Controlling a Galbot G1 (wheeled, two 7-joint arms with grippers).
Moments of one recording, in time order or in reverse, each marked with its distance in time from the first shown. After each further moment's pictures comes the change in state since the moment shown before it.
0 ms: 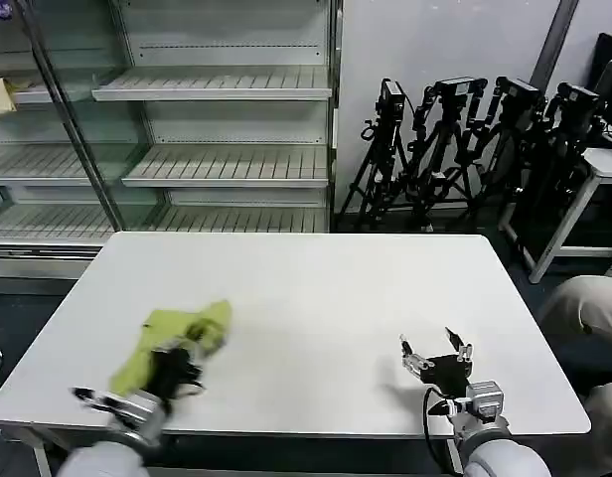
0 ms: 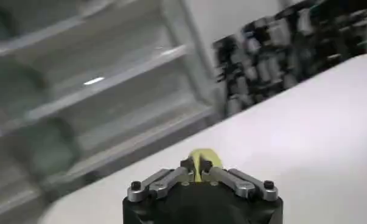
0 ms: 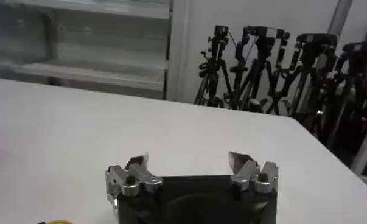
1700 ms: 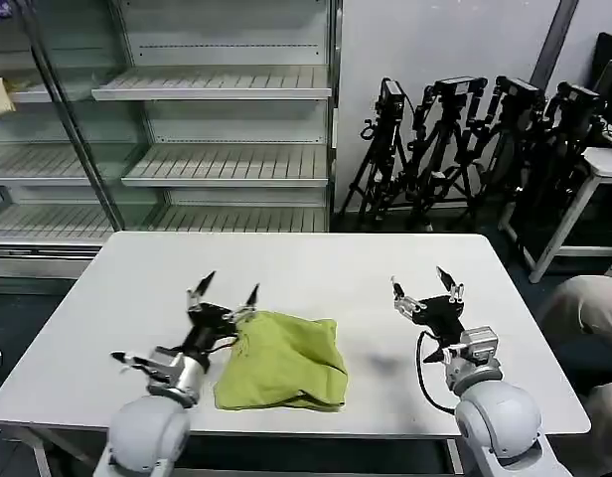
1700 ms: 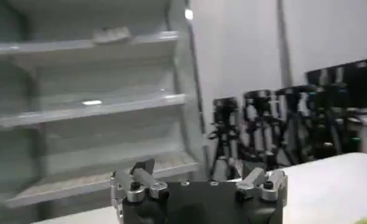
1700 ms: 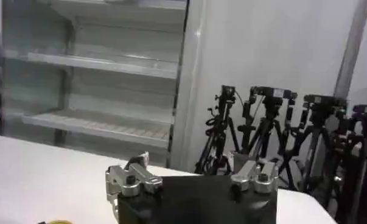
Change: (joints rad) left arm -0.225 -0.164 -0.006 0.162 -0.141 -0.135 0.033; right arm 0.255 0.029 -0.036 -0.077 -0.052 0.047 -0.106
